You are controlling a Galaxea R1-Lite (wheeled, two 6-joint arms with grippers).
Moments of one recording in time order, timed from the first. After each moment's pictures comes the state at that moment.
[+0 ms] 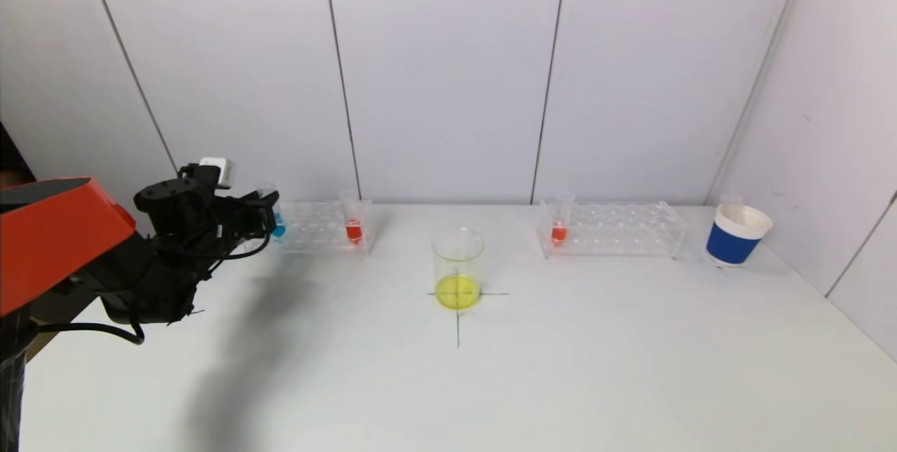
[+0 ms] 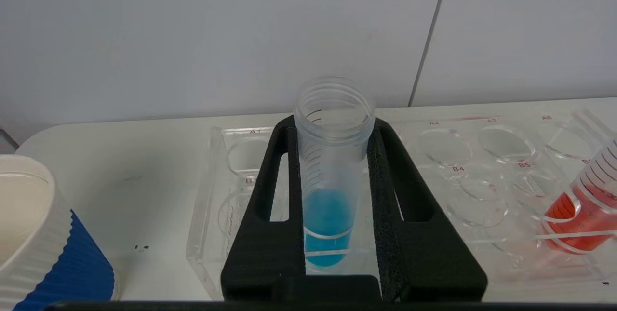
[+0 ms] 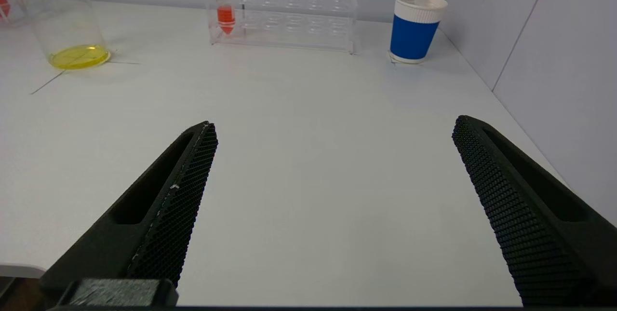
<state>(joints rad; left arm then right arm) 0.08 2.27 -0.97 -1.29 -0.20 -0.01 -0.01 0.00 0.00 0.00 0.02 -0.05</state>
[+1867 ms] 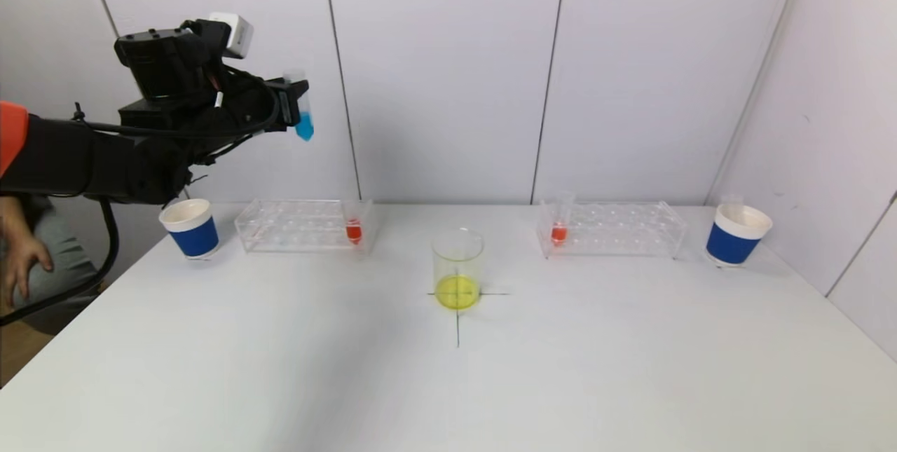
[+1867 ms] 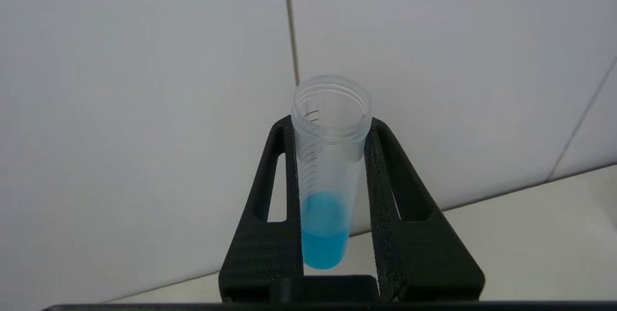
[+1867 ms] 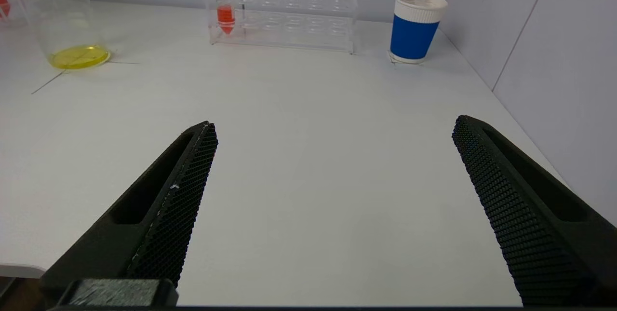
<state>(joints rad) -0.09 1.98 -1.40 -0.71 -0.20 0.05 -0.01 0.00 0.00 0.00 0.02 -0.05</state>
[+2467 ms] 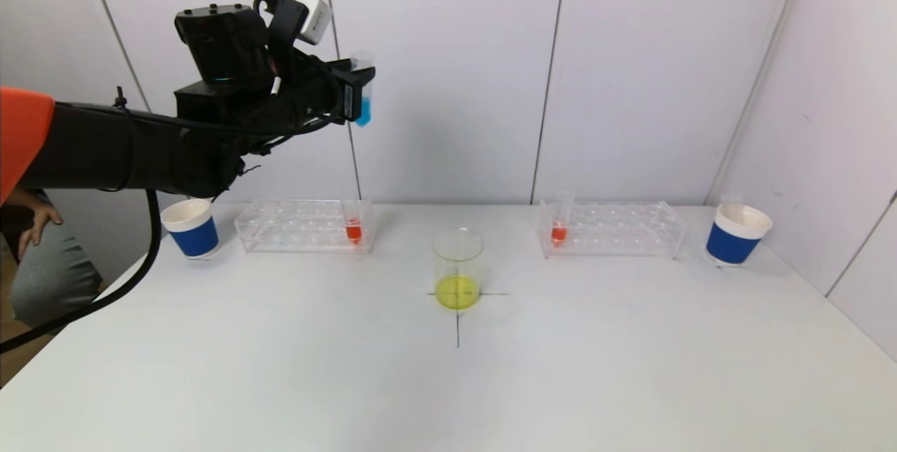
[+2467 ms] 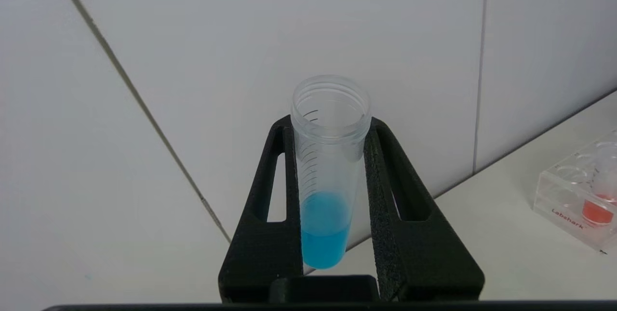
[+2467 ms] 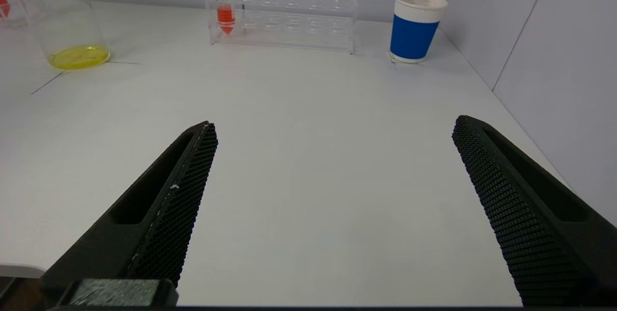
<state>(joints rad) -0.28 1.97 -1.47 -0.67 -0.20 0.22 -0.01 0.00 0.00 0.00 0.02 -0.05</state>
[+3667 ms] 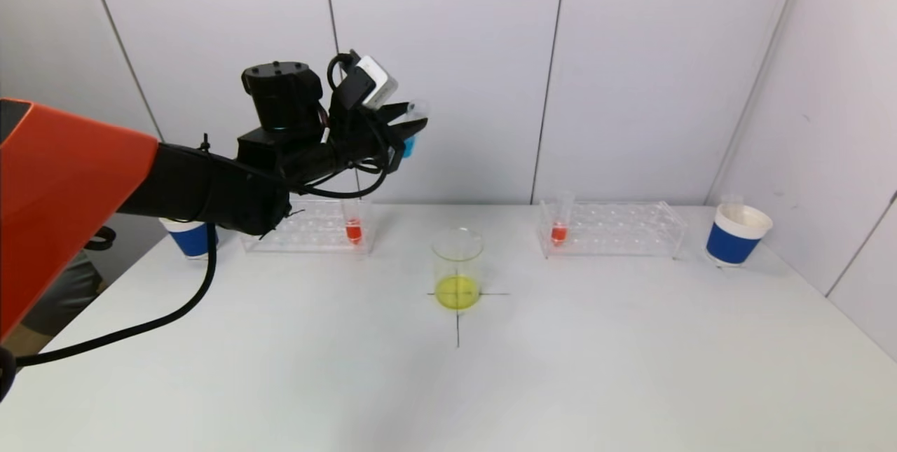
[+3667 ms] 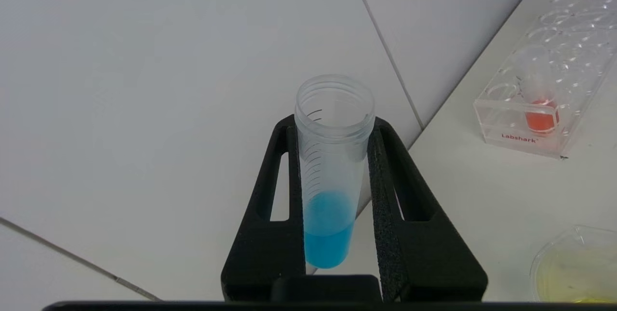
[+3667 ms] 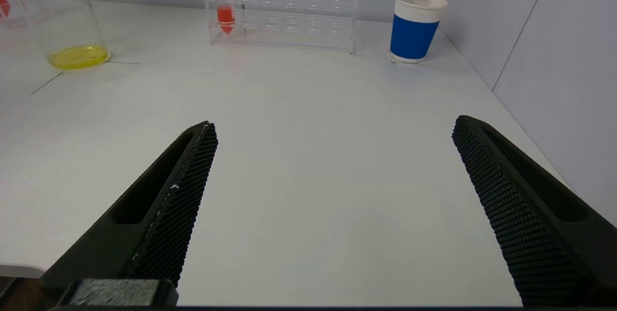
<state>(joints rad) -0.35 2.08 -1.39 -0.80 -0.44 0.50 -0.01 0.00 0.00 0.00 0.02 -0.05</state>
